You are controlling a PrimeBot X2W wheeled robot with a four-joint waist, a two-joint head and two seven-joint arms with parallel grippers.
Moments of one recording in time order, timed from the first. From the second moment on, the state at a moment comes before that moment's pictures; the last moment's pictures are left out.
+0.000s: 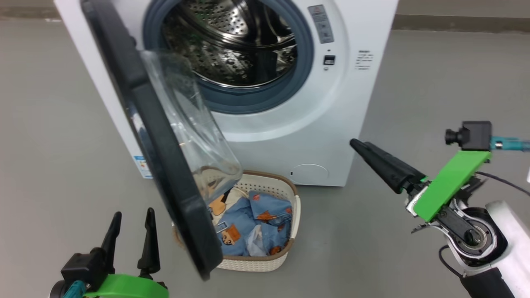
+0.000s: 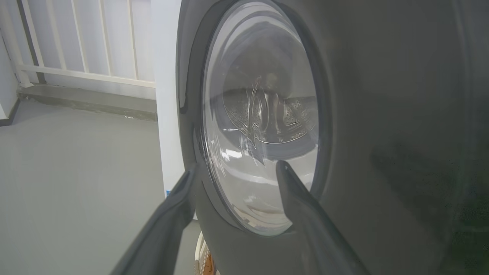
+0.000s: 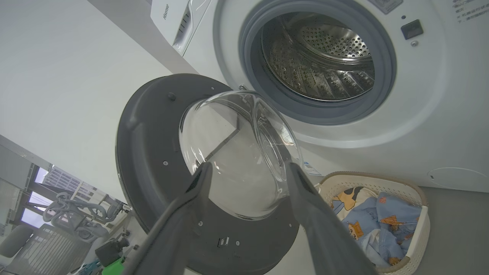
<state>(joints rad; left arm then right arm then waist) -0.11 0.11 -0.13 0.27 -0.37 -0.02 -0.22 -0.38 -0.30 0.29 0.08 1.28 0.12 0.40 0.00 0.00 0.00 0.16</state>
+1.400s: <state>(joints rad) -0.06 0.14 -0.13 0.20 -0.39 0.04 -0.22 -0.19 -0.31 0.28 0.39 0.58 0.12 -0.25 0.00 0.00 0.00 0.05</state>
